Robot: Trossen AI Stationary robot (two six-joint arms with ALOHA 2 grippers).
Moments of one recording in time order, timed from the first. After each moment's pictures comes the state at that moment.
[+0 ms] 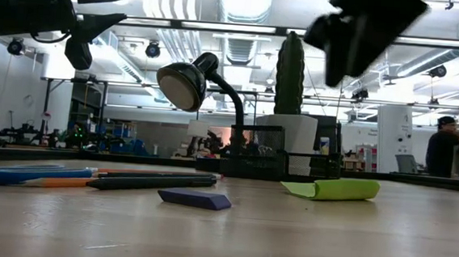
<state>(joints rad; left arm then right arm) 0.06 0.40 0.03 0.72 -0.29 -0.59 0.35 1.72 1.35 -0.92 0.08 0.22</state>
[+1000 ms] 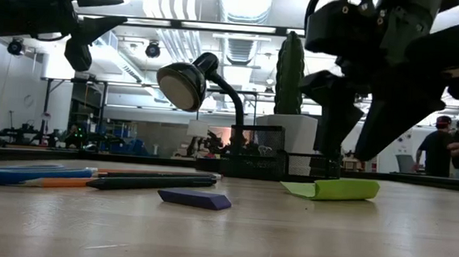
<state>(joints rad) 0.06 0.40 0.03 0.69 -0.29 -0.56 0.35 1.72 1.02 -0.46 0.08 0.05</state>
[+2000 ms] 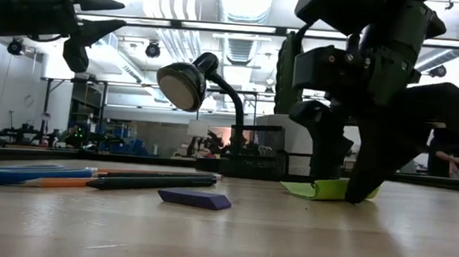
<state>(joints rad) 0.06 0.40 0.03 0.70 -0.37 -0.54 0.32 1.83 1.02 -0.42 0.07 0.00</state>
